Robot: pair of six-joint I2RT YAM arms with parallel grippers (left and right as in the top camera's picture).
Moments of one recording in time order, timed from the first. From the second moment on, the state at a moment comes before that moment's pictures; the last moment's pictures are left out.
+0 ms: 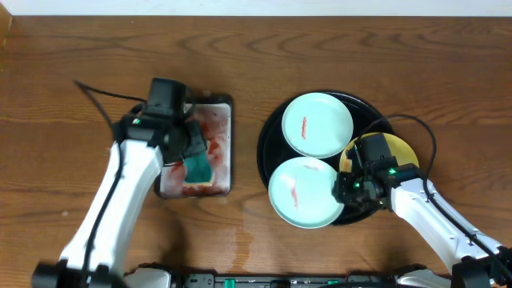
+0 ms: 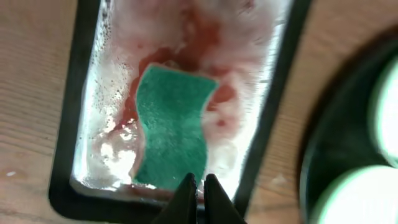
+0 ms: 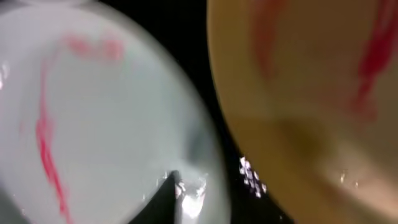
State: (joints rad) left arm -0.15 1.40 1.12 -0.95 0.07 -0.43; right arm 0.29 1.39 0.65 -0.58 -0.25 0.46
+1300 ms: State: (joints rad) left arm -0.15 1.40 1.12 -1.02 0.10 -0.43; right arm 0.29 1.39 0.59 -0.56 -0.36 0.45
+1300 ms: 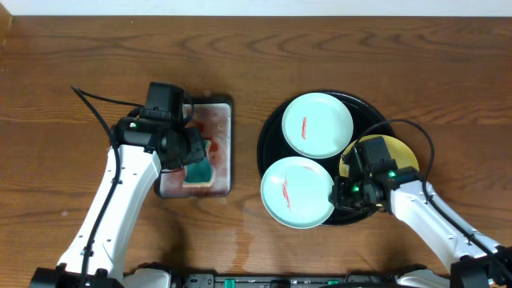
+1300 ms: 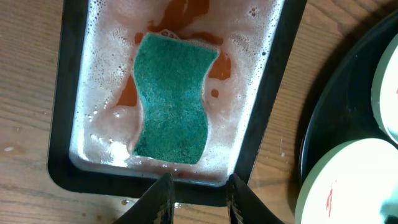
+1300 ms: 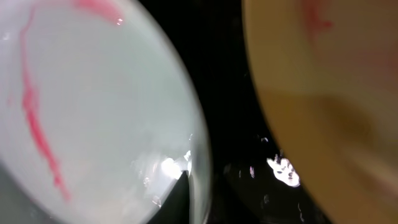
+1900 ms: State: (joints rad) left arm -0.15 1.40 1.12 -1.02 0.10 -0.43; right arm 0.28 1.39 0.55 -0.29 -0.13 0.51
